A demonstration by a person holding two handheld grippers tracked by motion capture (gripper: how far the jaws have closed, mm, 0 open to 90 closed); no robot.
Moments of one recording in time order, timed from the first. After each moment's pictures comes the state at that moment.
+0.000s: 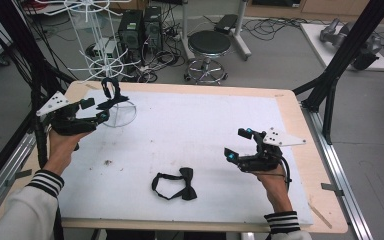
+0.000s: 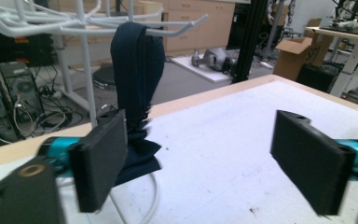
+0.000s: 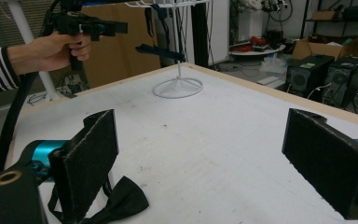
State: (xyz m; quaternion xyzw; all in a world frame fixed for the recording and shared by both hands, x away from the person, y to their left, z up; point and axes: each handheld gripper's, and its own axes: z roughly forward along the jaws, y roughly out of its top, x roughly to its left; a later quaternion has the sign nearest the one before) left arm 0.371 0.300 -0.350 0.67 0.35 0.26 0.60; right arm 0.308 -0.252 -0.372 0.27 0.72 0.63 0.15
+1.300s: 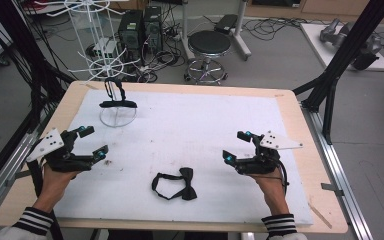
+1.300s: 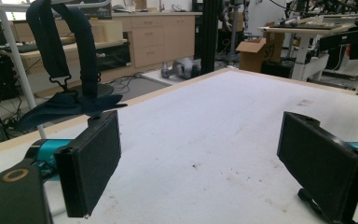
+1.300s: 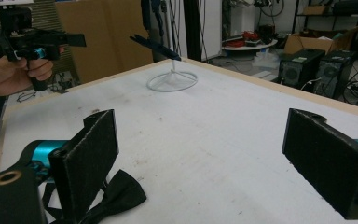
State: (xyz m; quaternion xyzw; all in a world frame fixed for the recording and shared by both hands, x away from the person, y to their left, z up) left arm 0.297 0.297 -0.391 0.69 0.26 0.25 0.63; right arm 0.304 -0.248 -0.380 0.28 0.72 0.62 0.16
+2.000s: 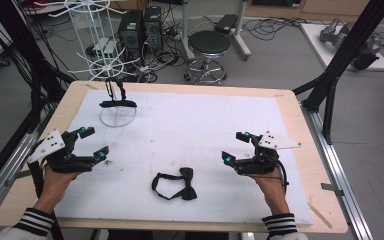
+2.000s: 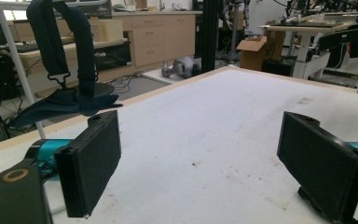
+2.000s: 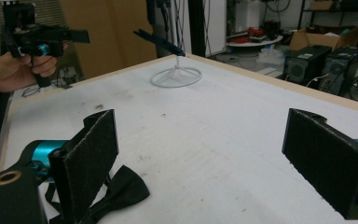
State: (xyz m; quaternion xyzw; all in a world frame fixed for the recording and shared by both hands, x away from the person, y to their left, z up) left arm 0.296 0.295 -0.391 0.69 0.26 0.25 0.63; right arm 0.305 -0.246 -0.380 0.27 0.73 0.61 0.15
